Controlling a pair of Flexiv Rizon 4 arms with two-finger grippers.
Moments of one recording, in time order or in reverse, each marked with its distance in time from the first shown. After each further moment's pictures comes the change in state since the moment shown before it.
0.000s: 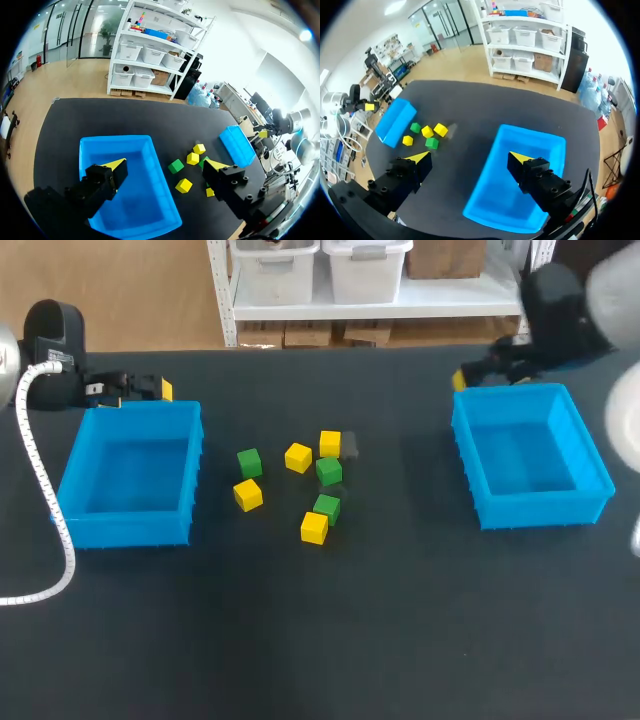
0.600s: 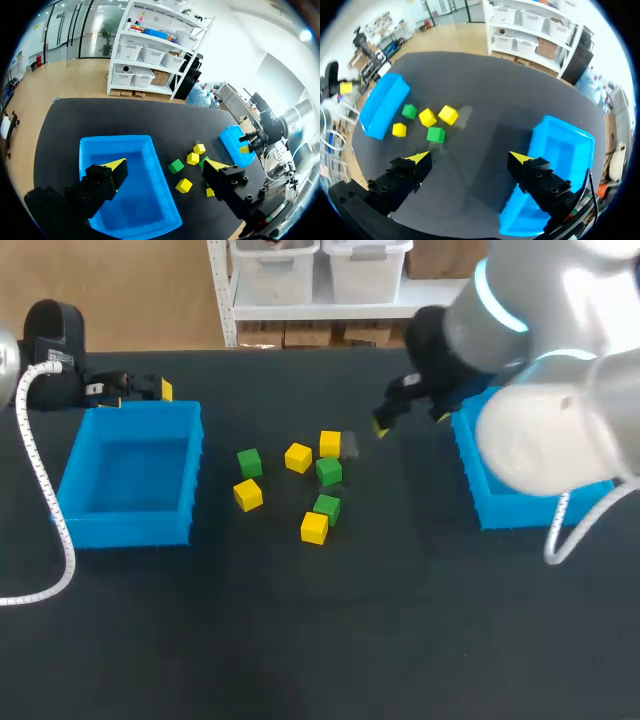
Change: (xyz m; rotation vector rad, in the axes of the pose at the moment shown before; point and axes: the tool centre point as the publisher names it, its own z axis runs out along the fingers) left arm 0.000 0.000 0.000 0.000 0.000 0.000; right arm 0.022 0.064 0.093 0.108 0.205 -0.063
